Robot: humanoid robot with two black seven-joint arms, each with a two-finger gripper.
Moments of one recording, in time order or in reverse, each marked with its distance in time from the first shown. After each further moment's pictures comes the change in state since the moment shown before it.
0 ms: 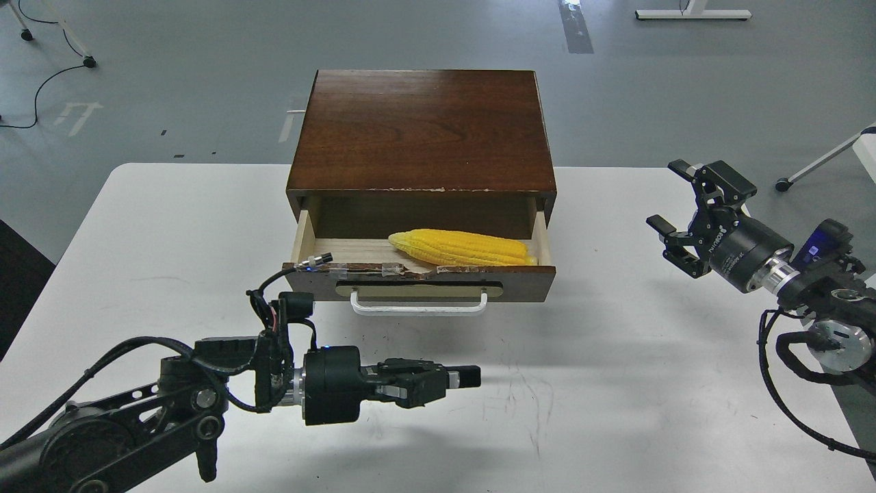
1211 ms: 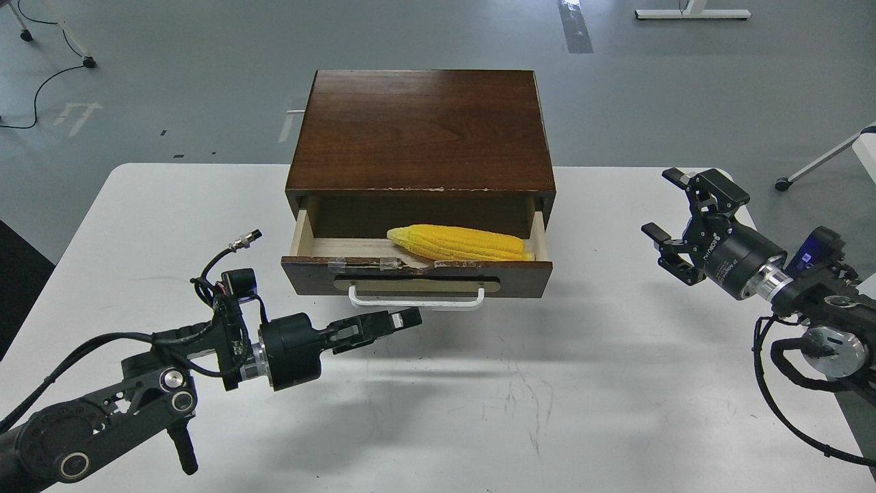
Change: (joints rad) left arm 0.007 0.012 -0.038 0.098 -0.068 0.038 0.003; right arm -0.018 0.009 -0.006 0.000 -0.001 0.000 0.000
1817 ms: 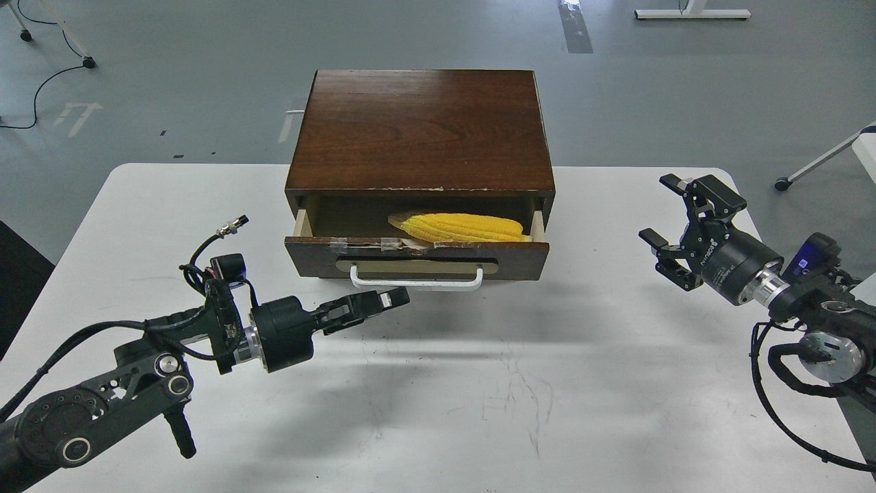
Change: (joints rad) left arm -0.021 -0.008 -0.029 0.065 -0.002 -0.001 -0.001; right arm -0.011 0.006 0.004 0.002 0.000 0.001 0.000
